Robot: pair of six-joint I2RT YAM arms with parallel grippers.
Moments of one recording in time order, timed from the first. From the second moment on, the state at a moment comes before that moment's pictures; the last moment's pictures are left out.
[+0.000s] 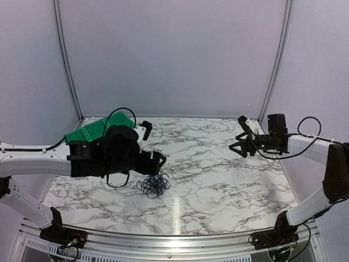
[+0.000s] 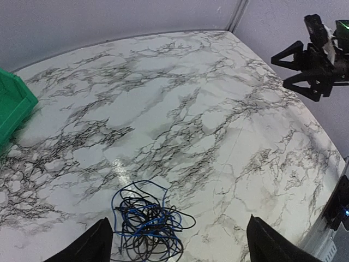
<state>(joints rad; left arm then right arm) -1.10 1.39 1.02 -0.24 -0.33 -0.48 0.06 1.41 0.85 -0.14 -0.75 -0.48</state>
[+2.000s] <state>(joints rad) -0.86 1.17 0.49 0.01 -0.18 -0.85 0.88 2.23 1.80 -0.57 -0.31 -0.30</state>
